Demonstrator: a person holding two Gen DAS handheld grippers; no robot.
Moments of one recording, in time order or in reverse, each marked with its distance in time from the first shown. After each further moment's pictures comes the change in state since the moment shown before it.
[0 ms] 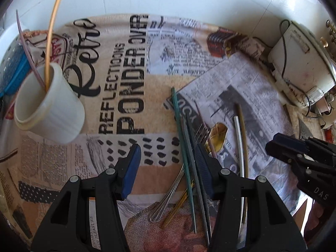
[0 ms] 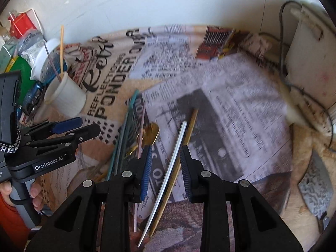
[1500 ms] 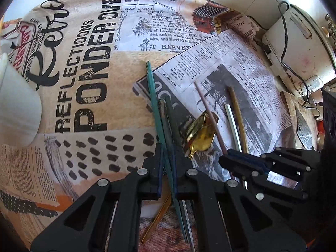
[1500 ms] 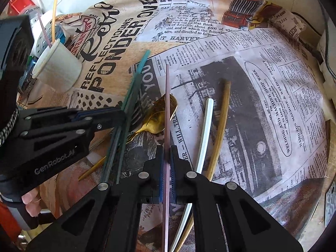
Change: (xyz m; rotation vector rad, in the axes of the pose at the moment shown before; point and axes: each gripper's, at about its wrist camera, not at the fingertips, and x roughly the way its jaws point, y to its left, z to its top) left arm 0.048 -0.021 0.010 0.031 0.130 -0.104; right arm 0.054 0.010 -0.008 -0.063 0.134 0.040
